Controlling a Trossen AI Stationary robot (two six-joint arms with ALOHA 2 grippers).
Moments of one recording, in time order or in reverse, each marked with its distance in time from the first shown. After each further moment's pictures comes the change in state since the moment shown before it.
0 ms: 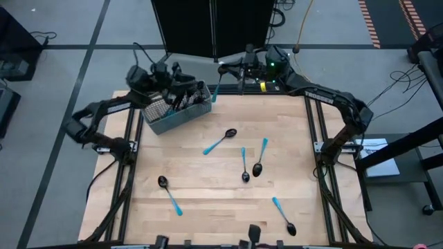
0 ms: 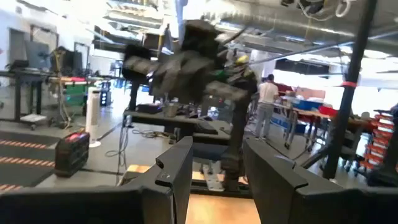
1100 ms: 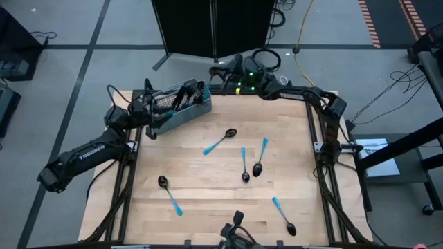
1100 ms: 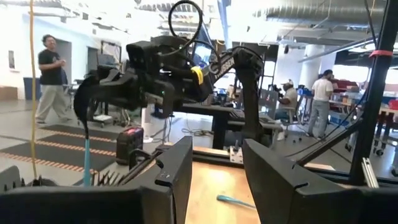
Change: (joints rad) left arm -0.097 -0.826 -0.600 -0.353 -0.319 0.213; right arm 0.006 0.309 0.000 0.289 0.218 0.031
